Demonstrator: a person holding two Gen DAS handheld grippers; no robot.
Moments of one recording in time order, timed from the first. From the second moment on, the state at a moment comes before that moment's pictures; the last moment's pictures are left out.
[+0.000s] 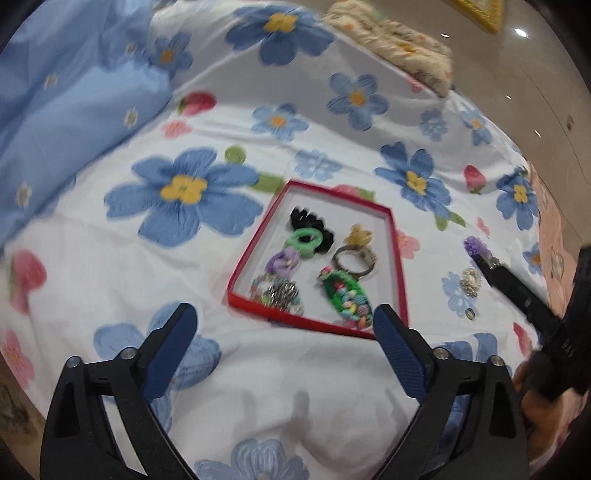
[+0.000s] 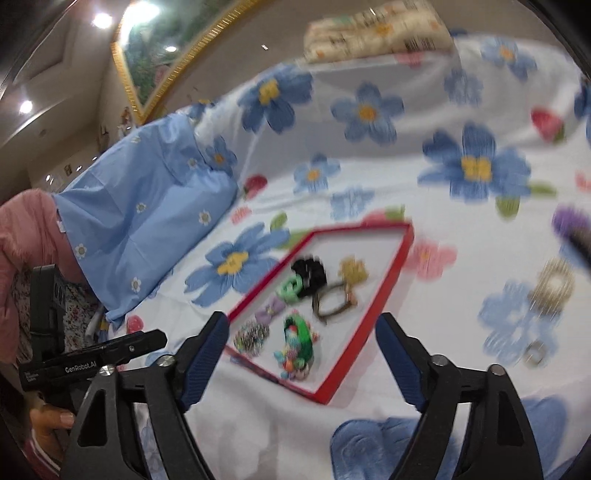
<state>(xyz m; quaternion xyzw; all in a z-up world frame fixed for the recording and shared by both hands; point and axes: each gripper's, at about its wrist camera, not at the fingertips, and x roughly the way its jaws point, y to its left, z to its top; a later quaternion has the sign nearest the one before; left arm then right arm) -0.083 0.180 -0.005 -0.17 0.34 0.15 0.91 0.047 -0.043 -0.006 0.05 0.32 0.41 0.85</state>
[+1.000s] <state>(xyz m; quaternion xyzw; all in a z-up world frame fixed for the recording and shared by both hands) -0.095 0.132 -0.045 -0.06 0.34 0.22 0.91 0.009 -0.053 -0.062 -0.01 0.33 0.37 0.87</state>
